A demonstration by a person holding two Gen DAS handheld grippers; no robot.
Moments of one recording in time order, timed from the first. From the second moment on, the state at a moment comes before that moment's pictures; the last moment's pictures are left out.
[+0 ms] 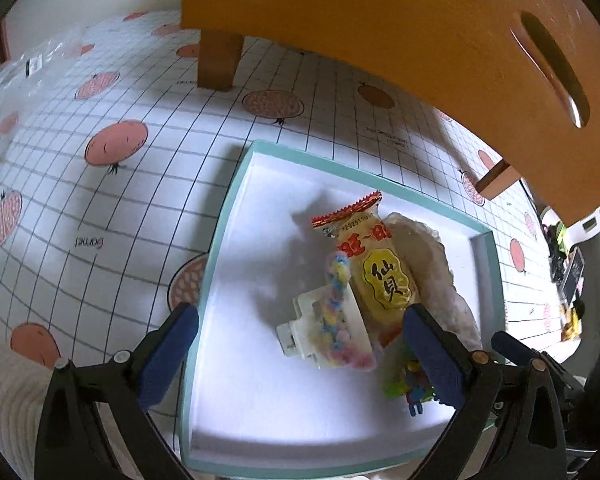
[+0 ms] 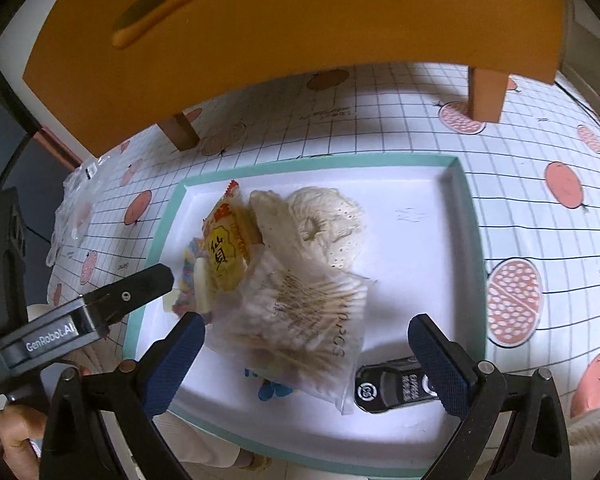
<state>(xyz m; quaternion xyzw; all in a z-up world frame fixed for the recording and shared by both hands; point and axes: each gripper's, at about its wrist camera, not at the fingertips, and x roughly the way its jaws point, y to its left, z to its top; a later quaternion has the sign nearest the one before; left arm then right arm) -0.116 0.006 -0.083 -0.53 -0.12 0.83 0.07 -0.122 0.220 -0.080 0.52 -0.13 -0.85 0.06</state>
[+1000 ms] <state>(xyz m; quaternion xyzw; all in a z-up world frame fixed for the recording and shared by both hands) -0.138 0.026 -0.099 -0.52 -0.09 0.84 0.12 -0.122 0.228 -0.097 0.51 -0.17 -0.84 0.05</state>
